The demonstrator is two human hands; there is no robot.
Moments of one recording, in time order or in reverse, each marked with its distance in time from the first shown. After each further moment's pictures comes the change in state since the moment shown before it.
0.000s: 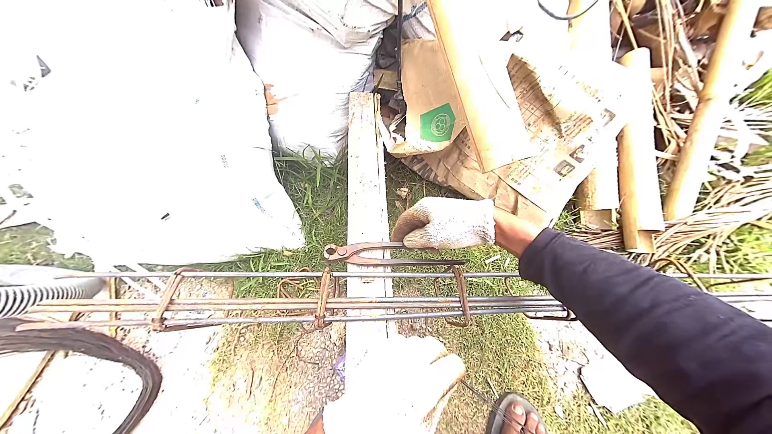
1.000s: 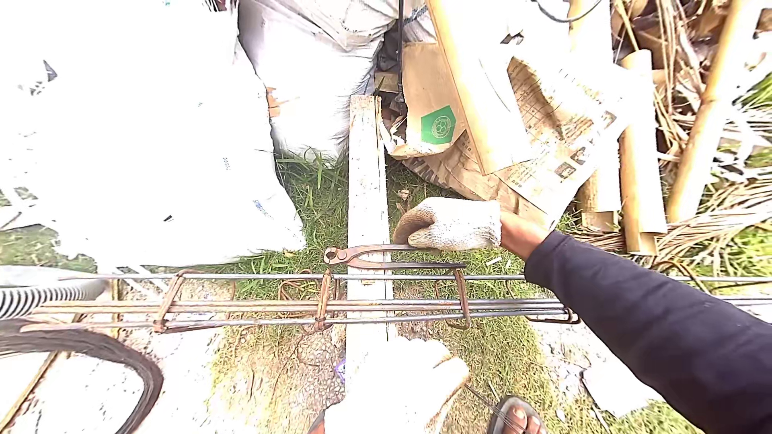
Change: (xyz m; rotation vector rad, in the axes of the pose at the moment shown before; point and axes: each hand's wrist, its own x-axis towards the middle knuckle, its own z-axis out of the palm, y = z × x) left_hand 0.003 0.003 0.000 0.034 0.018 -0.001; right_hand -0.006 0.000 -0.003 0.003 0.029 -0.036
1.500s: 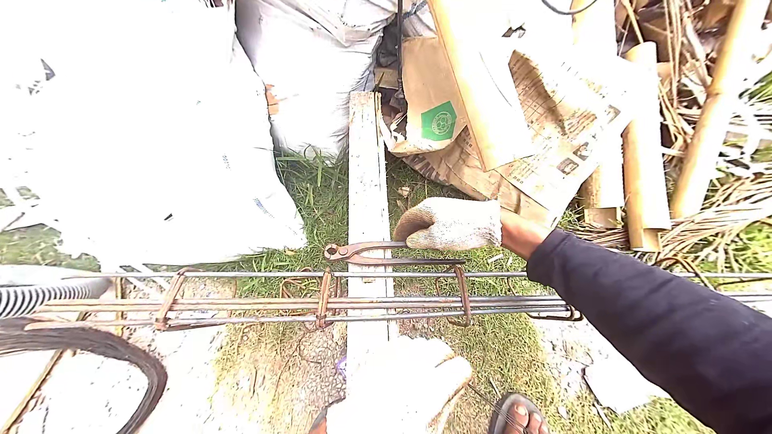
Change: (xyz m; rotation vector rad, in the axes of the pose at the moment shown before) left_hand 0.001 0.003 -0.003 -0.043 -0.023 -0.009; right_hand 0.002 0.003 0.004 -0.045 0.007 -0.018
